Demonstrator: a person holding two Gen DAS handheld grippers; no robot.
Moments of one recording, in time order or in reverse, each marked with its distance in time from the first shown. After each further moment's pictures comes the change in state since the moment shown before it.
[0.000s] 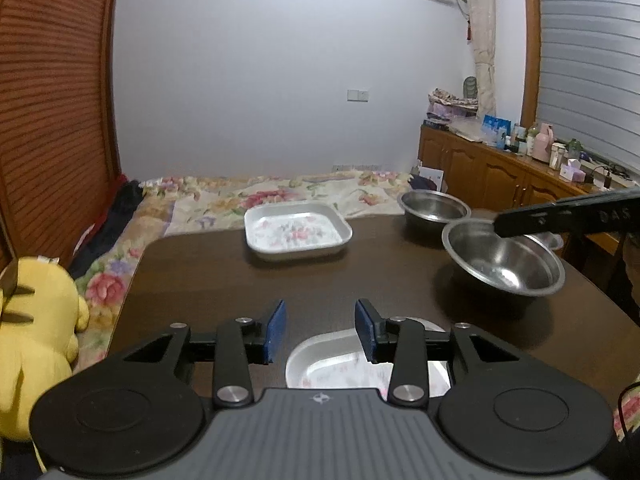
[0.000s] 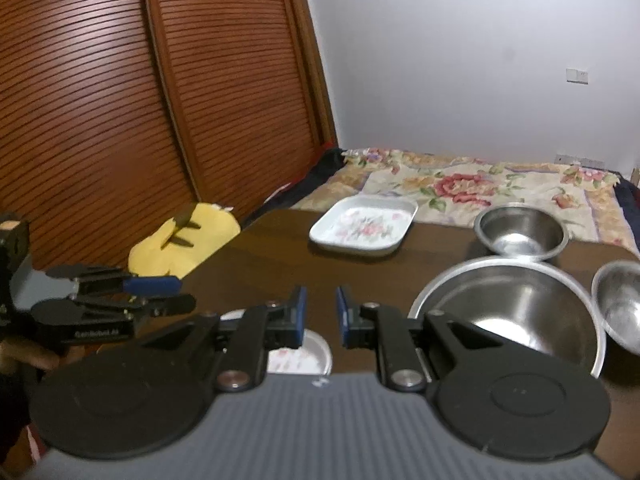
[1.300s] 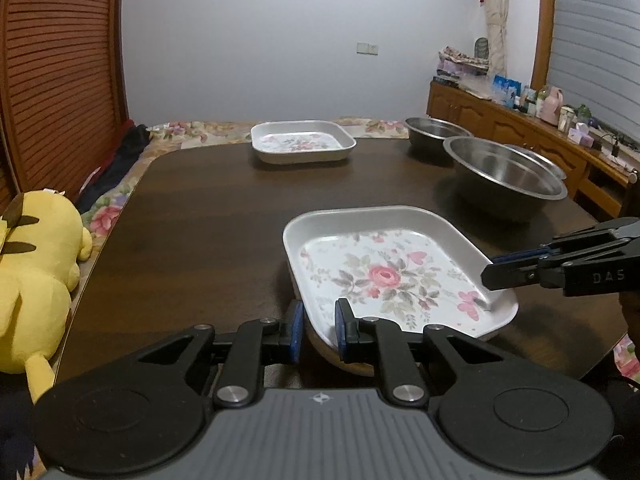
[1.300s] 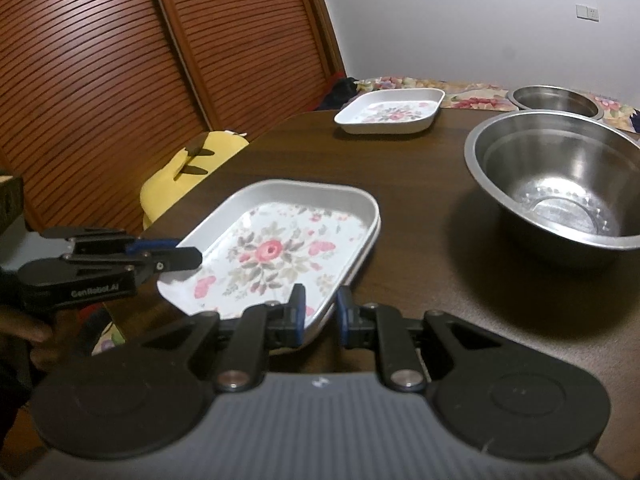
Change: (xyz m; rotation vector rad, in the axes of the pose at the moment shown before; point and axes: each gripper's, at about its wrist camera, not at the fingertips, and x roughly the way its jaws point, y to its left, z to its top) left arm -0.010 -0.003 -0.072 -0.035 0.148 0.021; right arm 0.021 0.025 -0.087 0.059 0.173 0.044
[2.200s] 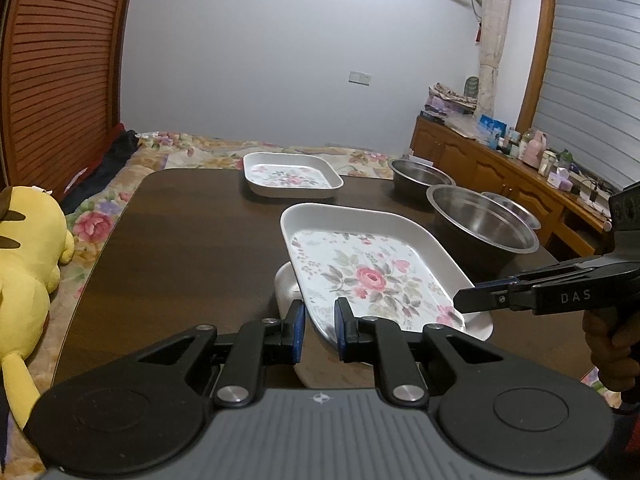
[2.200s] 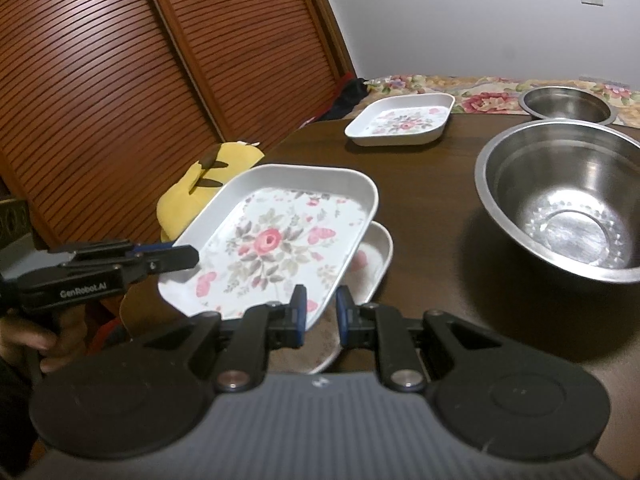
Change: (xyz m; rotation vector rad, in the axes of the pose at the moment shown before) left arm -0.019 0.011 0.016 -0.080 -0.075 -0.092; right arm 0.001 -0.010 0.006 0.049 0.000 0.065
